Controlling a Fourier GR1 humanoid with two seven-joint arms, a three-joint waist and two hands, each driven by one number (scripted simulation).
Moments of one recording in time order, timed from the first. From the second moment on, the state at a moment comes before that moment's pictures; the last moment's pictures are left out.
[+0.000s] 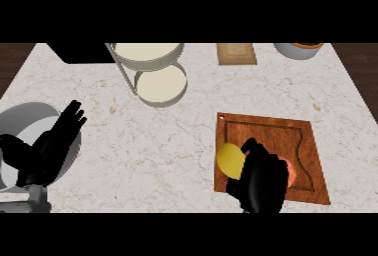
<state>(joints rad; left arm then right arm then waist) -0.03 0.34 -0.02 -1.56 0.22 0.03 0.18 -0.07 -0.03 0.60 -1.71 1.48 -0.05 1.10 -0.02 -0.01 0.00</state>
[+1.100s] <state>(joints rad) -0.10 0.30 -0.05 -1.54 0.20 0.00 0.20 -0.80 -0.01 0.60 -1.65 1.28 -0.05 1.20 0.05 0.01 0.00</state>
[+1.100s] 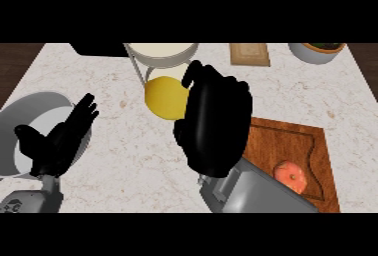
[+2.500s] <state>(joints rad) -0.16 0.28 -0.05 -1.51 0.18 -0.02 0.20 -1.29 -0.01 0.43 -0.78 0.95 -0.35 1.13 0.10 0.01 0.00</state>
